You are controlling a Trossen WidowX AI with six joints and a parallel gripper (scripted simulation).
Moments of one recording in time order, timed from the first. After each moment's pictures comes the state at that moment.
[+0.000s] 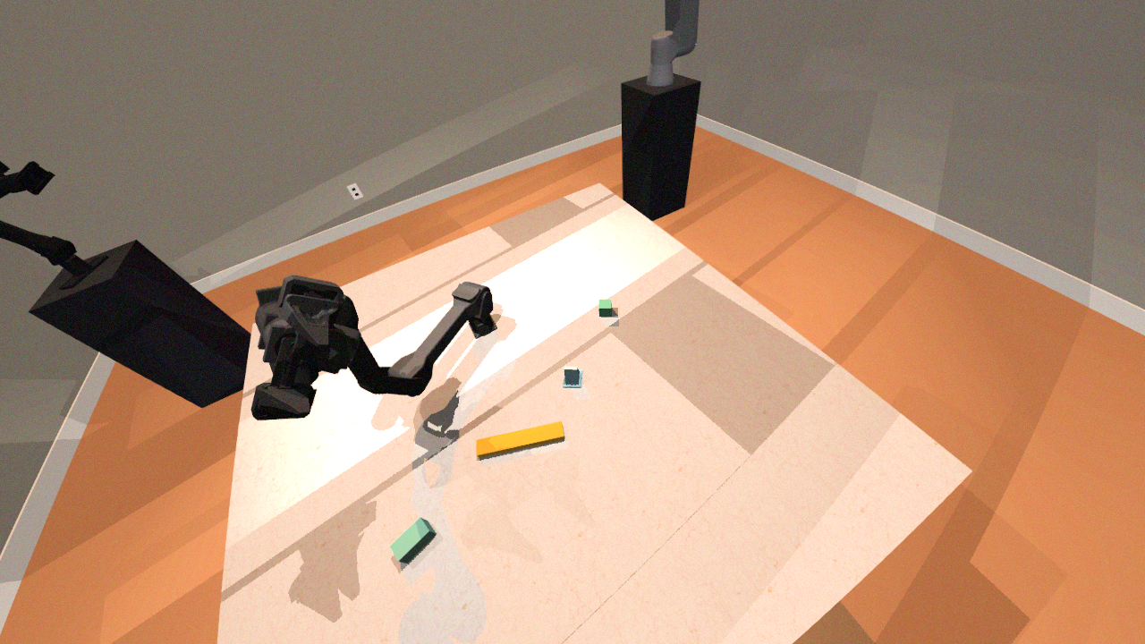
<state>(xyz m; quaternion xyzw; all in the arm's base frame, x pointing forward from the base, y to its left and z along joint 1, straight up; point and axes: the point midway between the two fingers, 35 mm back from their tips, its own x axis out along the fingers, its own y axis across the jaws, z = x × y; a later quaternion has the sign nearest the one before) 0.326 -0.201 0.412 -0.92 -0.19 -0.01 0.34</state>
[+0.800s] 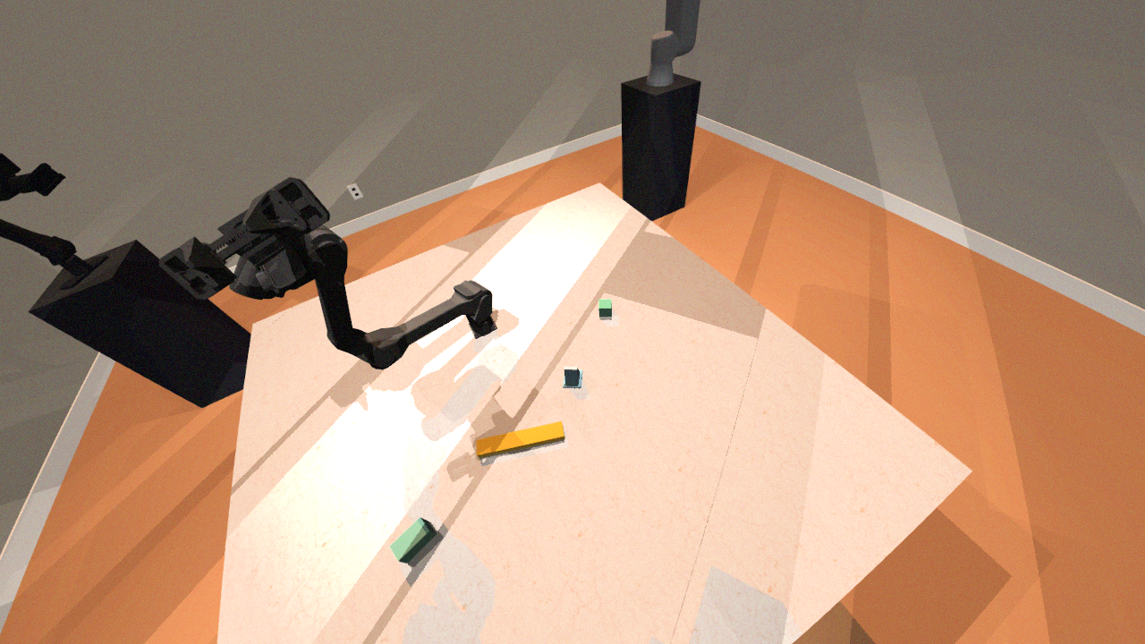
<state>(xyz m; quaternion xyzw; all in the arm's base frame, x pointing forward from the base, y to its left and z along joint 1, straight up) 0.218 -0.205 0.527 -0.97 -0.04 -0.21 0.08</state>
